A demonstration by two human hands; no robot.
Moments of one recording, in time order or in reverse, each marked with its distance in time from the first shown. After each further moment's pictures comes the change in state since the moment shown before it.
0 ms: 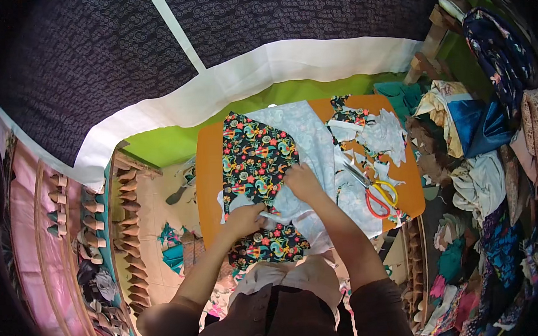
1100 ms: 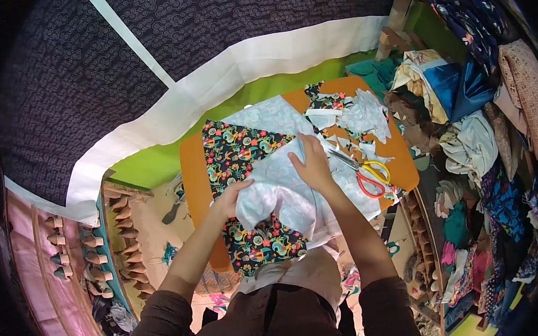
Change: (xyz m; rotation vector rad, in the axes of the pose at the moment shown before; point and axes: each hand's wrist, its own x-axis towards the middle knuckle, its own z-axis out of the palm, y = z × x) left_hand 0.070 -0.040 -0.020 -1.780 -0.614 -0.317; right_hand -0.019 0.015 -0.040 0.548 0.536 0.608
